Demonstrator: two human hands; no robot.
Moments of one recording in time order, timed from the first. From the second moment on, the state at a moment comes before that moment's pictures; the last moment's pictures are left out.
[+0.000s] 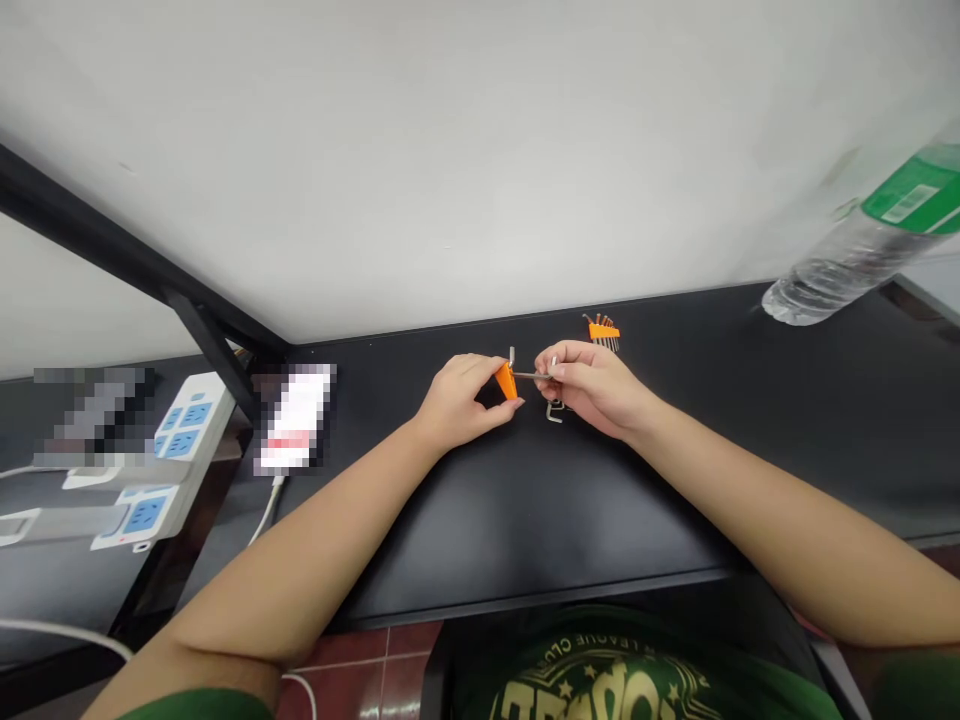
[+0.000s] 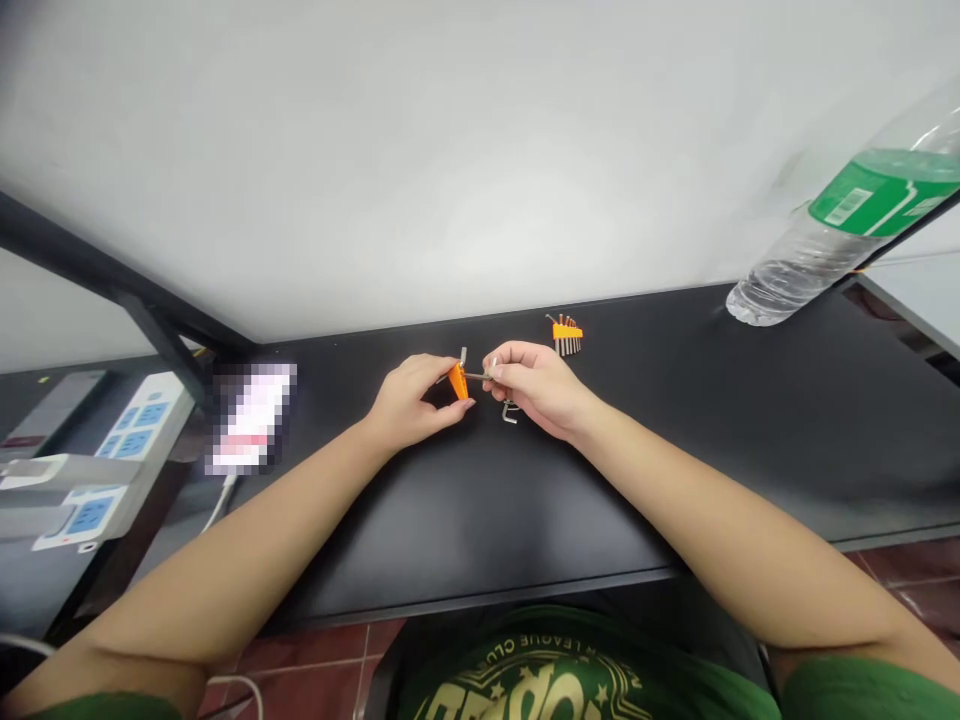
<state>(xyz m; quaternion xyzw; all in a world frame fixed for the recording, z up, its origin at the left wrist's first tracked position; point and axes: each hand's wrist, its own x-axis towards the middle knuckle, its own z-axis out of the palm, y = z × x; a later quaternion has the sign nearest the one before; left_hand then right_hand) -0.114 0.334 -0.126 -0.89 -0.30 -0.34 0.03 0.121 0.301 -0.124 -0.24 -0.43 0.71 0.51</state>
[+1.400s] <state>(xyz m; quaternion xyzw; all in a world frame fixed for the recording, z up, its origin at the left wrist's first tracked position) -0.113 0.327 -0.118 -0.91 -0.28 -0.31 -0.01 0.147 0.286 -0.108 -0.43 -0.89 0.12 0.09</state>
